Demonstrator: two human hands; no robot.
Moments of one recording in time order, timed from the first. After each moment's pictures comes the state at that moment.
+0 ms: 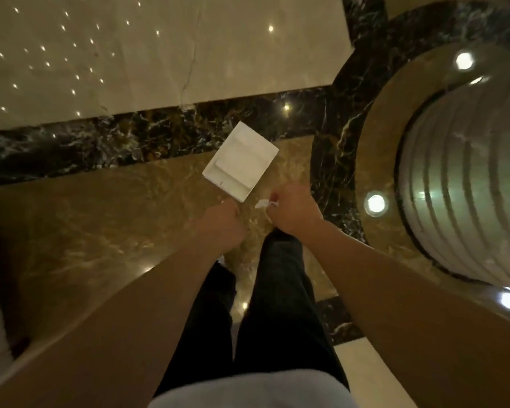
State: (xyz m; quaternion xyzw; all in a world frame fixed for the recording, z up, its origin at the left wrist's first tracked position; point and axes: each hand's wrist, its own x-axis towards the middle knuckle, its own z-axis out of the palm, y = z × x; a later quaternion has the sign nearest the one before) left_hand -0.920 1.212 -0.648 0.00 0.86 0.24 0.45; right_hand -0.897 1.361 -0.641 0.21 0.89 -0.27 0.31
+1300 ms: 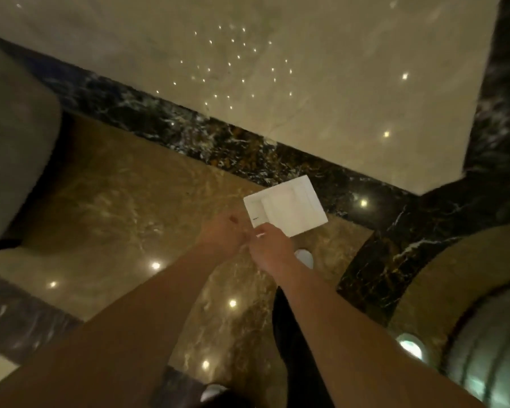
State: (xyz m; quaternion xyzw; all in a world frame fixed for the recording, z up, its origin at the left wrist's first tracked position) left_hand -0.889 1.255 -0.692 -0.44 0.74 0.46 0.24; right_hand -0.908 1.356 -0.686 0.11 0.82 -0.35 0.45
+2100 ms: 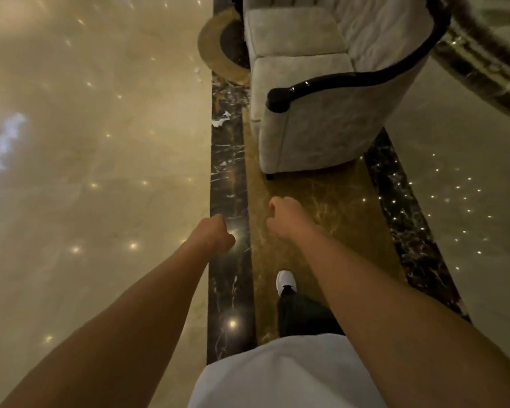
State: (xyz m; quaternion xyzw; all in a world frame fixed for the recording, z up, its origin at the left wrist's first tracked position) left_hand -0.317 0.978 -0.476 -0.71 0.61 0.34 0.08; right_hand -0.495 0.978 -0.464 -0.63 0.71 -0.03 0.33
